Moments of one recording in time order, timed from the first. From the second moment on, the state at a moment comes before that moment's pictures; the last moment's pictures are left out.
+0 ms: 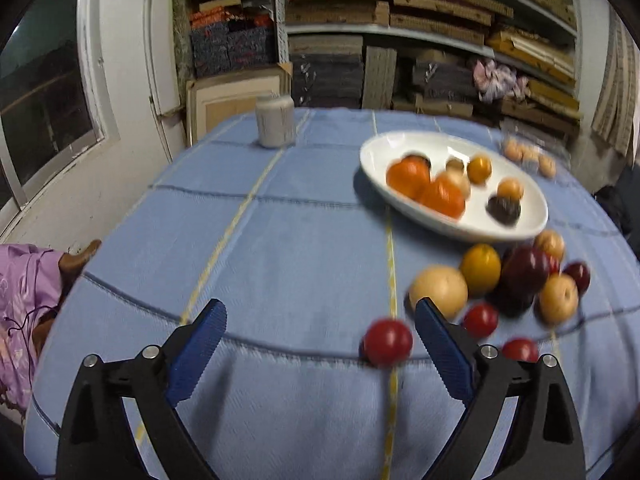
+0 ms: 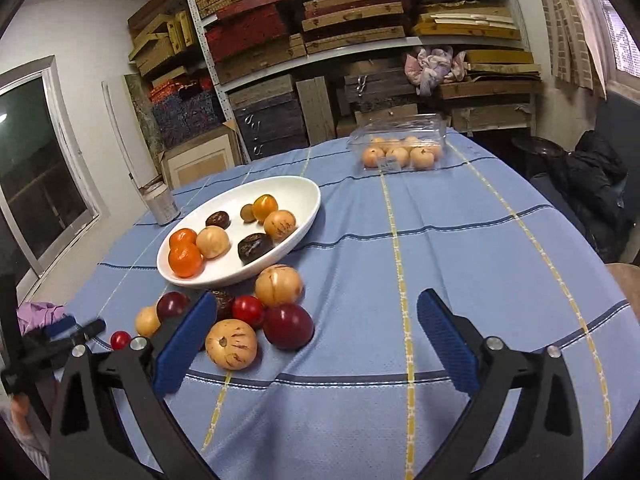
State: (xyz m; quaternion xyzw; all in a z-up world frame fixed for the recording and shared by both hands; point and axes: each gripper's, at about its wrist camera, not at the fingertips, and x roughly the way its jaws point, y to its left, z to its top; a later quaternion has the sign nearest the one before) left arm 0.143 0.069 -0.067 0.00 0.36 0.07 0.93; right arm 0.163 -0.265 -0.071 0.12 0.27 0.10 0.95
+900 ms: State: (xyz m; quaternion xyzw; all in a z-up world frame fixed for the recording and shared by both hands) left arm 0.158 0.042 -0.092 0.01 0.40 -0.03 0.92; right arm 0.174 -0.267 -0.082 0.14 0.30 0.09 0.94
